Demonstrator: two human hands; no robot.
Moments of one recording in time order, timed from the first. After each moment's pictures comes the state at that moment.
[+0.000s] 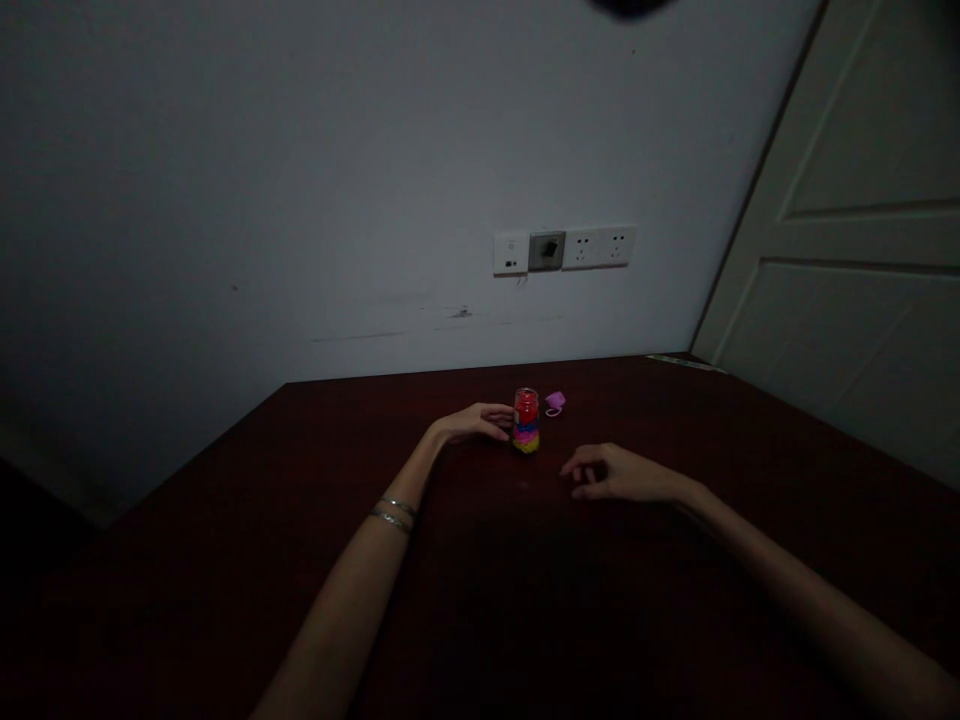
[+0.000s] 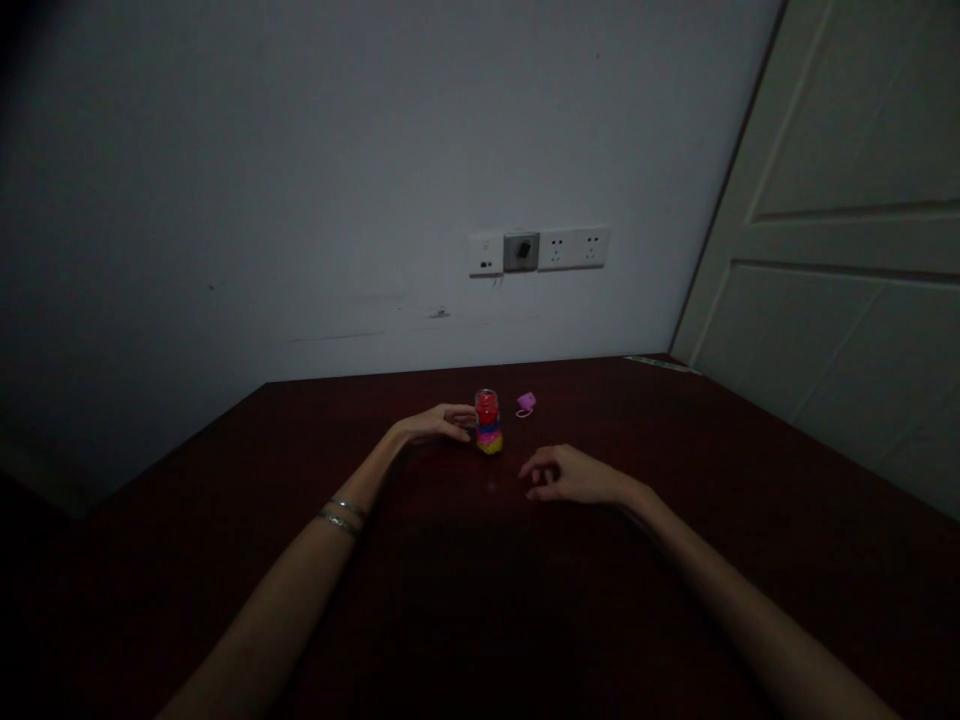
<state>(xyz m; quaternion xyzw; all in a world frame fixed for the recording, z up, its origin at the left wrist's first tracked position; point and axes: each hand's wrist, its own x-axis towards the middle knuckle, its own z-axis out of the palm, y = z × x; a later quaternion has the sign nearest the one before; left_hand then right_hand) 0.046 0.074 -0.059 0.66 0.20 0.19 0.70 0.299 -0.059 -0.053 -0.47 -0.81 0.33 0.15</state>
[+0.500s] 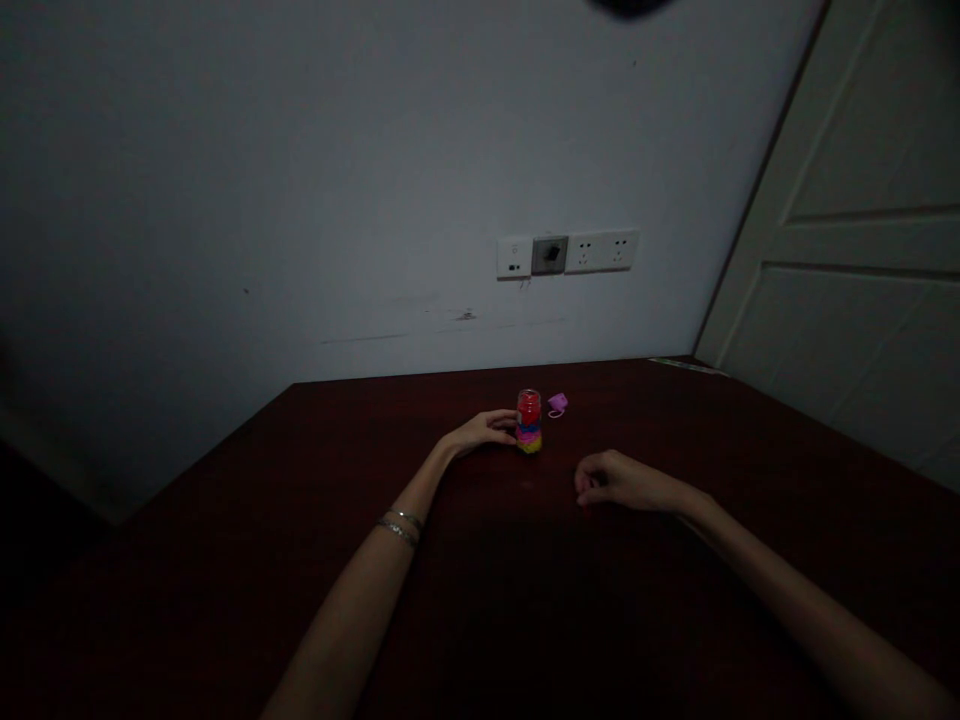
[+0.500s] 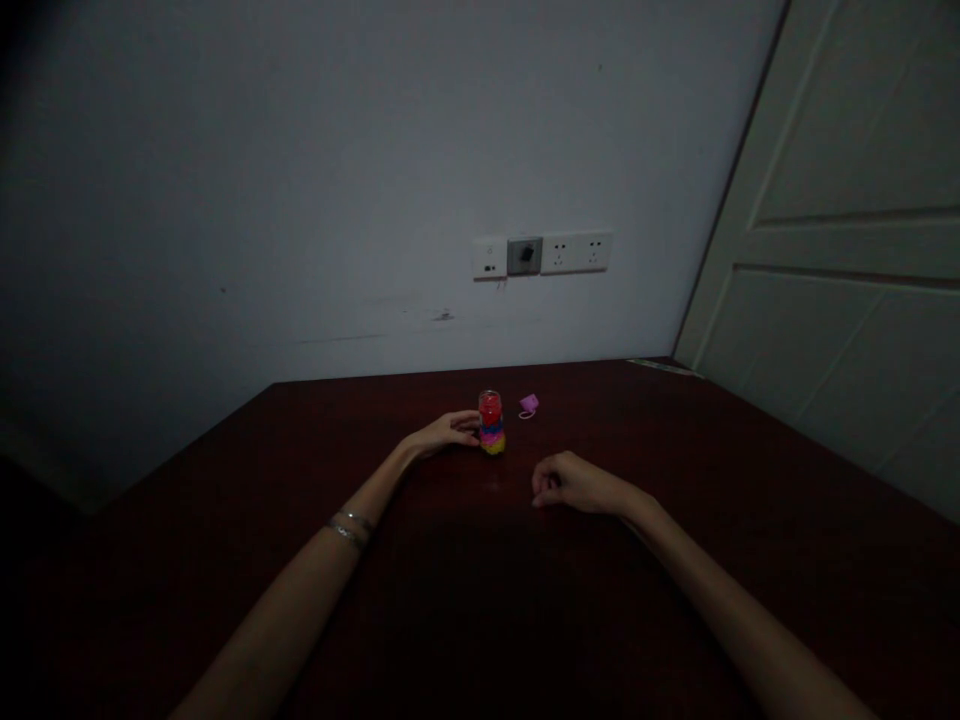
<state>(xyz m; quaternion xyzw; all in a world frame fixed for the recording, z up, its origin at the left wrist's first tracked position) 0.051 0.061 -0.078 0.66 0.23 0.27 0.66 0.295 -0.068 -0.053 -0.47 -0.82 0.30 0.13</state>
